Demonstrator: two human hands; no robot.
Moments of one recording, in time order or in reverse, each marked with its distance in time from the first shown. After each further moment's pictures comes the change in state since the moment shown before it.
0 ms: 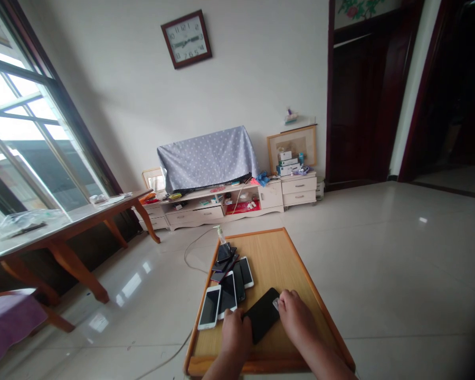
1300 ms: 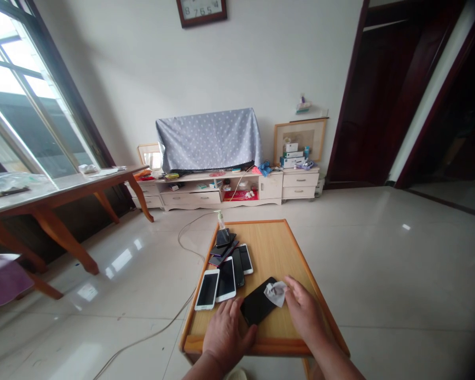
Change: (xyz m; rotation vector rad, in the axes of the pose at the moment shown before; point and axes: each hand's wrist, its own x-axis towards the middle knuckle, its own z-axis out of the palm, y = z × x) left_hand -0.024 -0.045 -0.021 0.031 0.013 0.402; right_hand -0.007 0.000 -0.004 0.362 0.004 0.121
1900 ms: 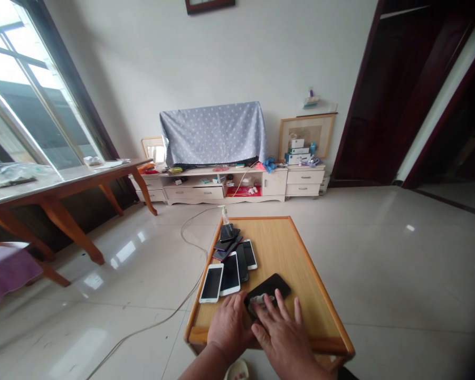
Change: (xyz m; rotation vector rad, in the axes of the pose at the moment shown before) left_hand 0.004 -0.008 0.003 -0.058 -0.052 -0.030; right_hand -0.064 -0.046 0.032 -0.629 -0.401 -0.383
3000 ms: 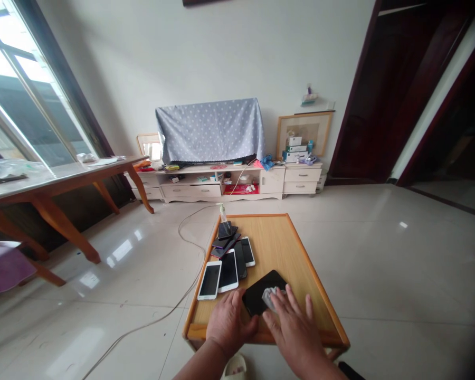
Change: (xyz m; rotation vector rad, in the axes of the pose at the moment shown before) left_hand 0.000 0.002 0.000 -0.004 0.042 -0.015; right_hand -0.011 0.022 0.000 -0.077 0.067 0.107
